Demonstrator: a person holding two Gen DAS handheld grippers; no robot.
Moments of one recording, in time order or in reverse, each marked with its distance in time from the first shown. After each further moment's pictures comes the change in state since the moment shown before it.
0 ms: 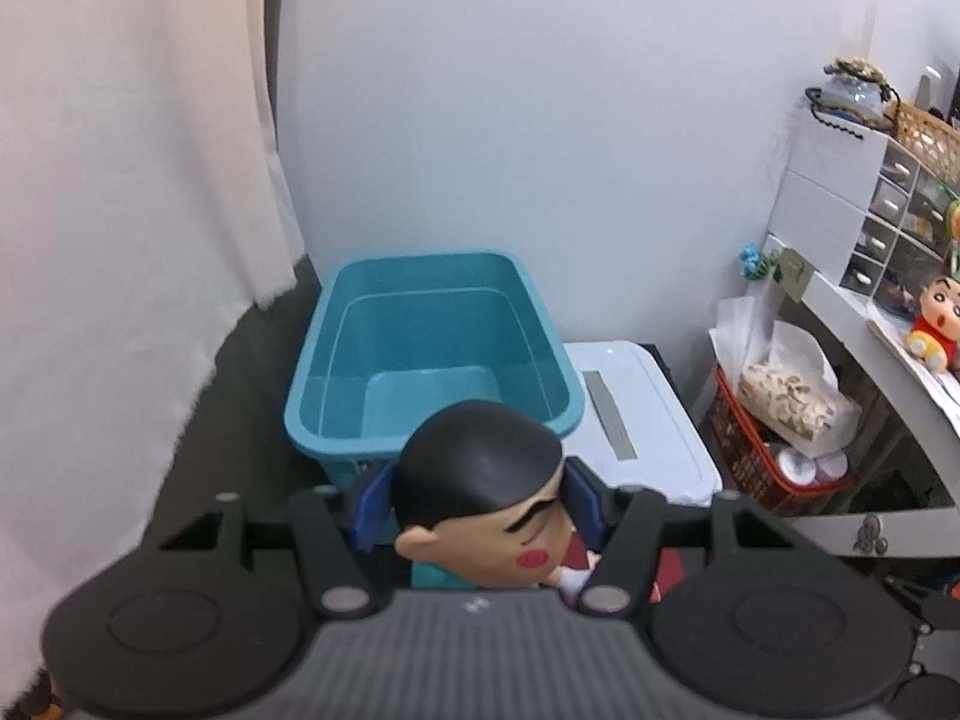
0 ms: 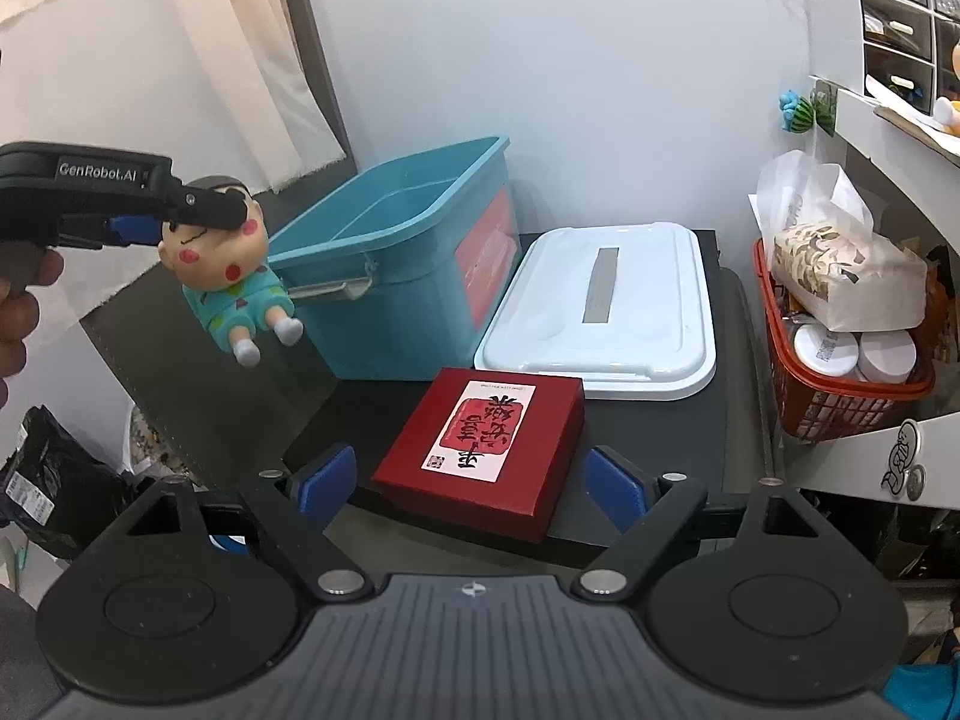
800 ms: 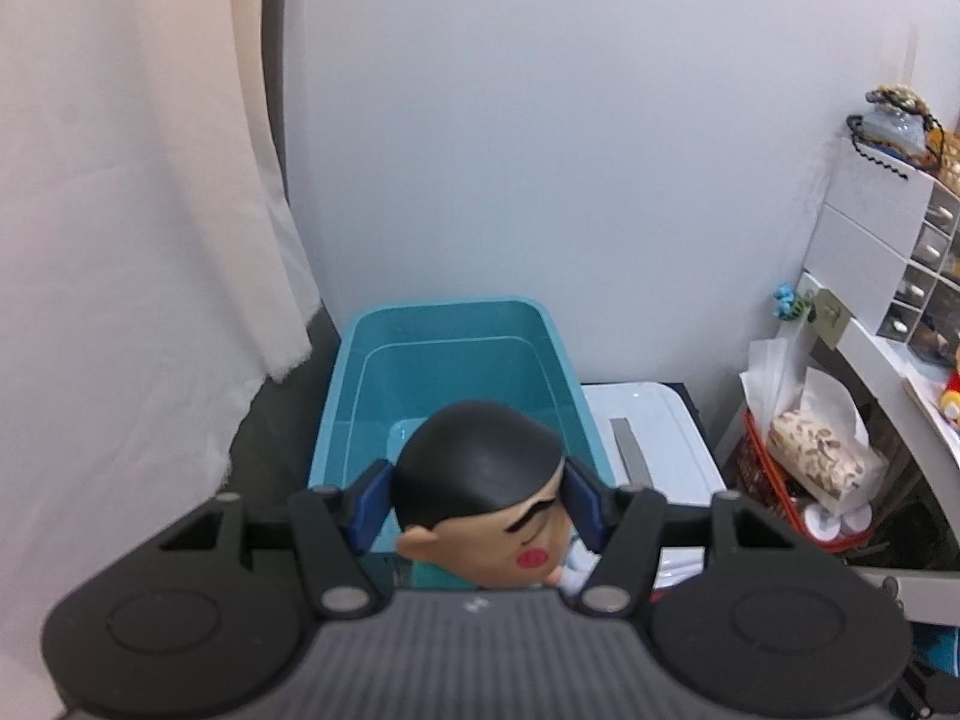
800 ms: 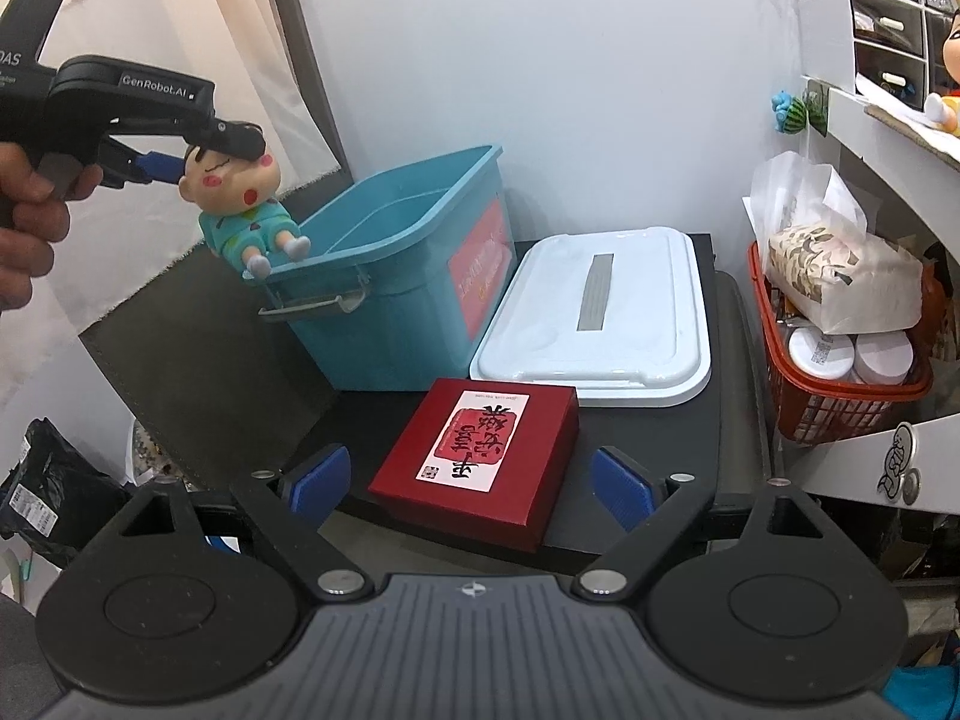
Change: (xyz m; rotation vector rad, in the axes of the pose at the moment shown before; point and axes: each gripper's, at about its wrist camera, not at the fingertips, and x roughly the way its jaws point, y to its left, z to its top) left arm 0.016 0.003 0.050 0.003 0.005 0.051; right arm 0.002 -0.006 0.002 0.020 -0.010 0.002
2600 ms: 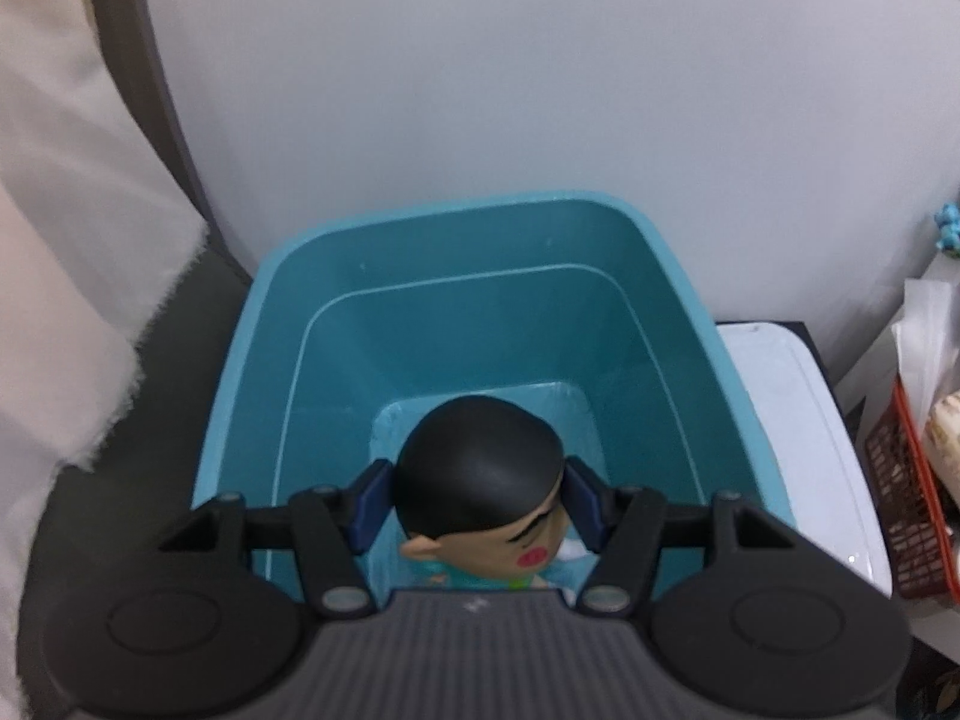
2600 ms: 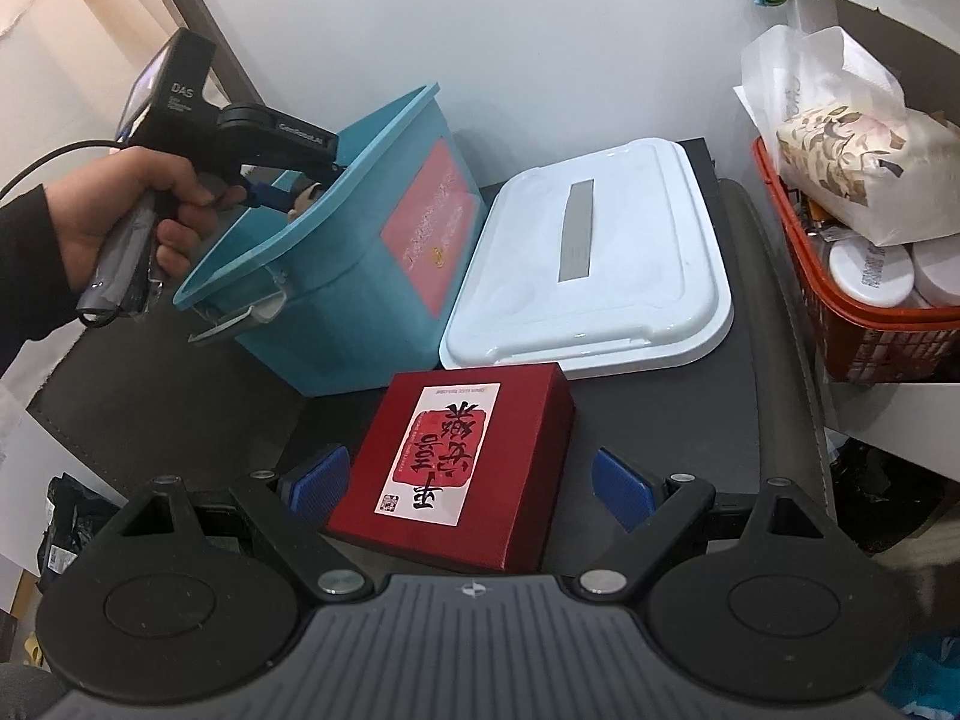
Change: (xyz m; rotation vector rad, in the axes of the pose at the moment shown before) left arm 0.204 0.005 0.040 0.048 0.271 0.046; right arm 0.070 -0.041 0.010 0.192 0.105 0.049
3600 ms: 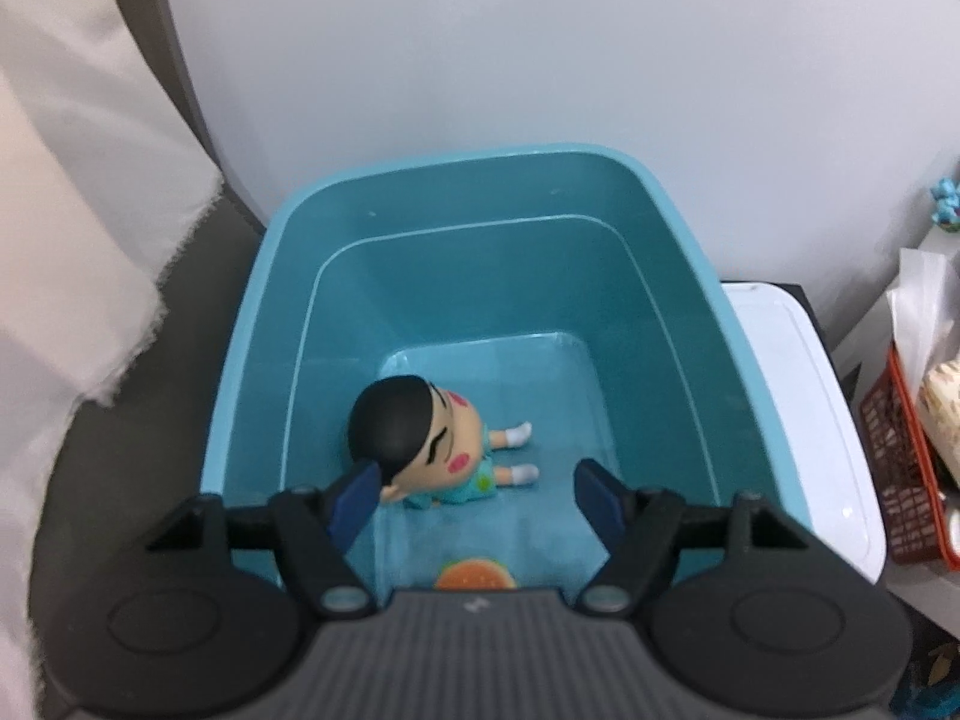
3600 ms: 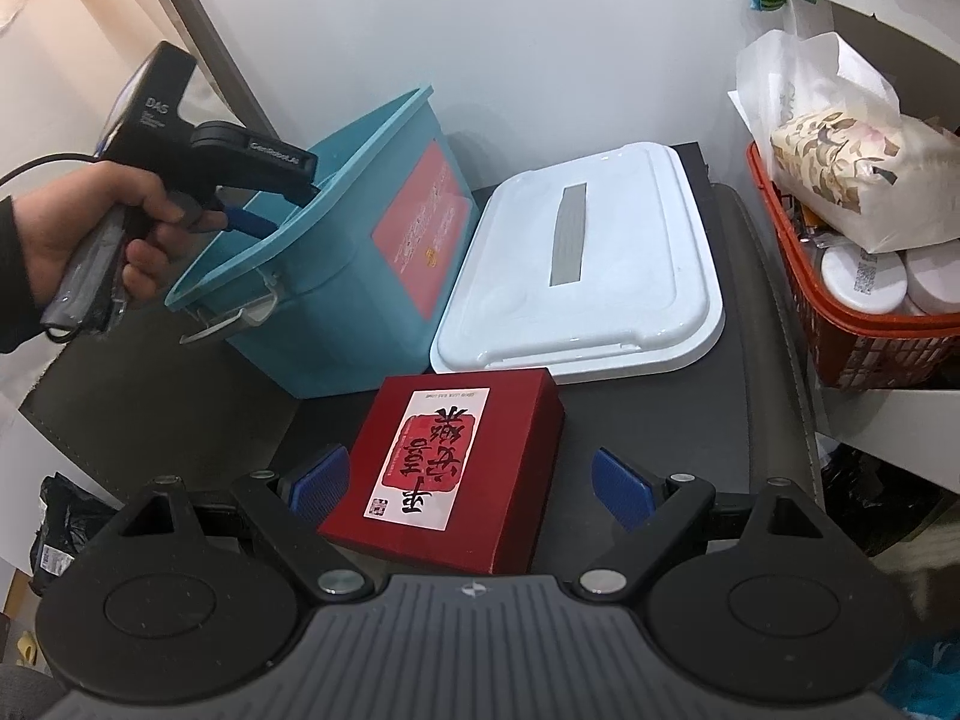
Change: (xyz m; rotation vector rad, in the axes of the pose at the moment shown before) left arm -0.026 -0.001 -0.015 -0.001 0.063 -0.005; right arm -0.005 -0.003 0.003 -0.004 -0.010 -0.013
